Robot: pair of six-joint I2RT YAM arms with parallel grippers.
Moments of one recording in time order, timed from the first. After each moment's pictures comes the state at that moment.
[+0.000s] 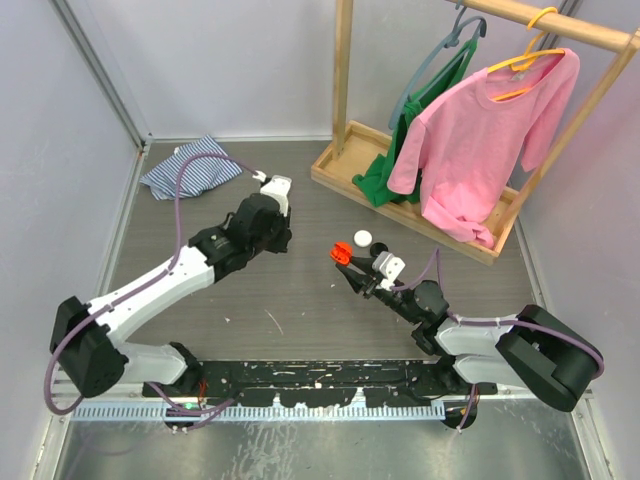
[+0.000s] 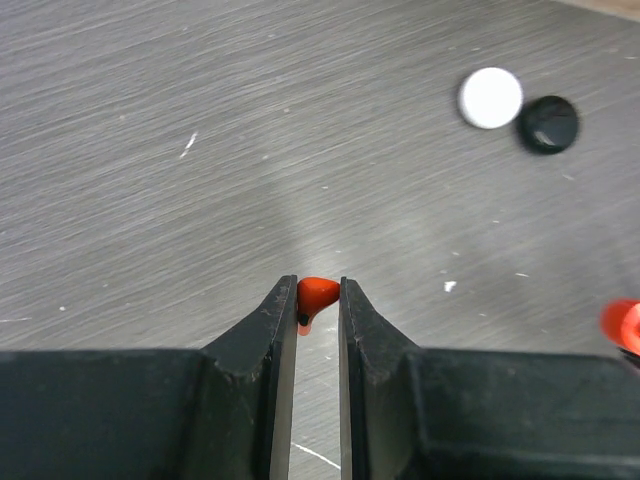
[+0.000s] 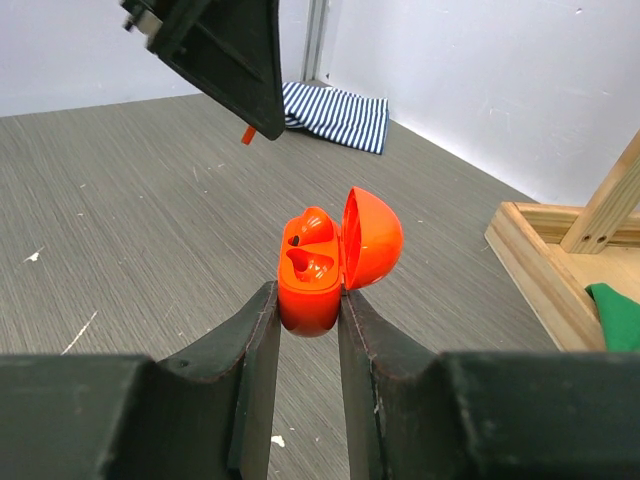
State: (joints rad) left arm -0.72 1.32 1.07 -0.40 -0.24 -0.30; right arm 0.77 1.18 0.09 1.31 -0.13 -0.13
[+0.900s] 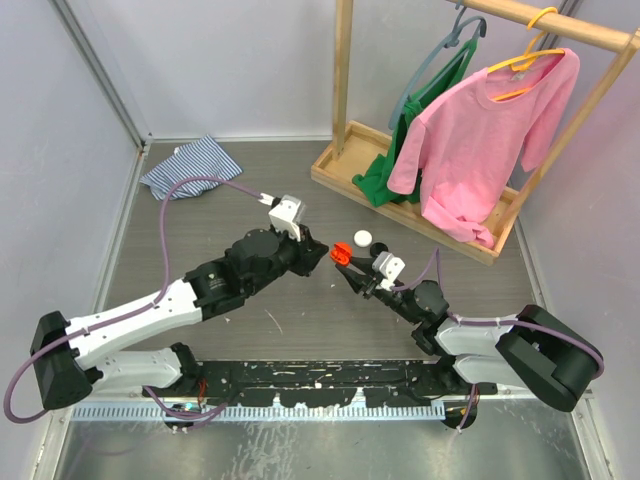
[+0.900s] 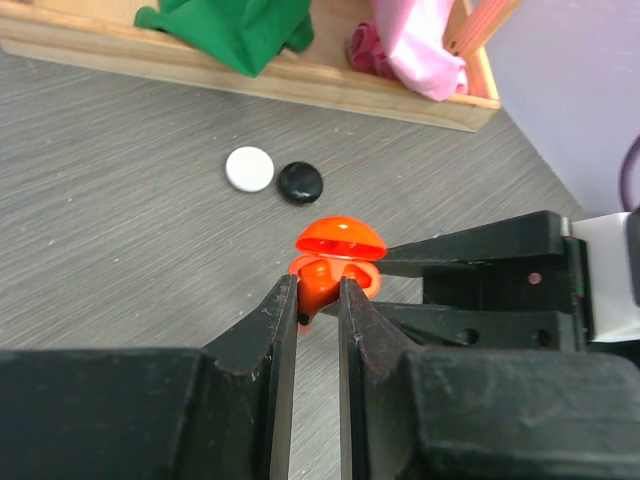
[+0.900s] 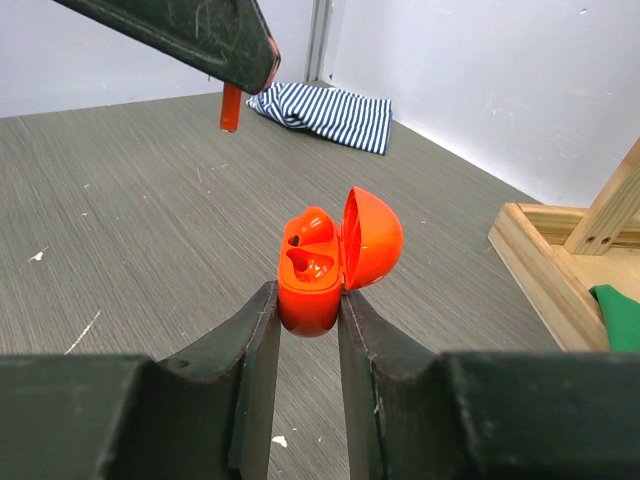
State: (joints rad) left arm -1.02 1.12 0.90 -0.06 -0.26 -0.43; right arm 0.77 1.18 0.09 1.31 -0.14 -0.13
